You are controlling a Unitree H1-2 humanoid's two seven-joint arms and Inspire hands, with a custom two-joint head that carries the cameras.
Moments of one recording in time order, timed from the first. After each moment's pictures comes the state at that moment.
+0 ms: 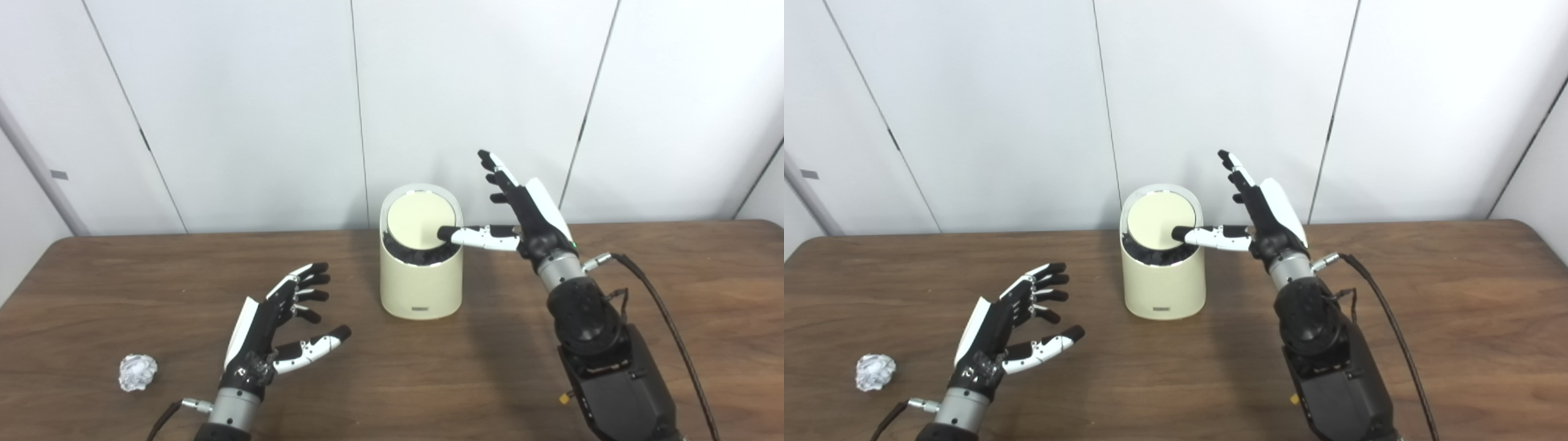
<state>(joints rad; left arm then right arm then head) -0.12 0.14 -0.03 -0.09 0.20 -0.10 -0.04 -0.54 -0.13 0.12 -0.02 -0.49 0.32 0.06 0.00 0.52</state>
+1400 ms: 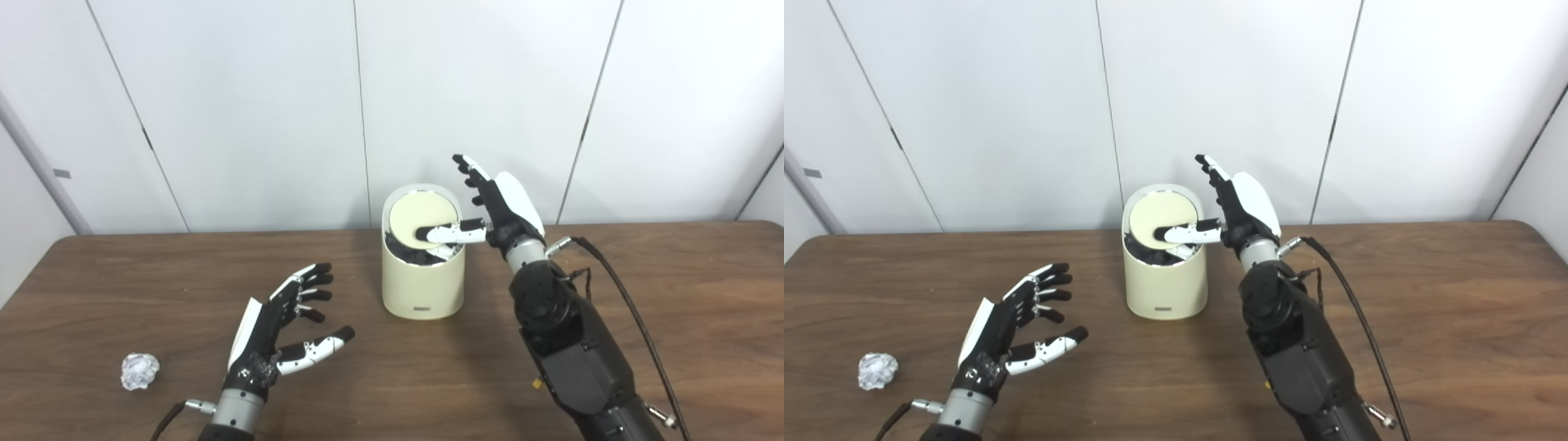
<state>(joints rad) -0.11 0.13 -0.03 -0.10 0.19 -0.09 -0.05 -0.65 -0.10 0.22 0.14 -0.59 0.39 -0.02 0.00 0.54</state>
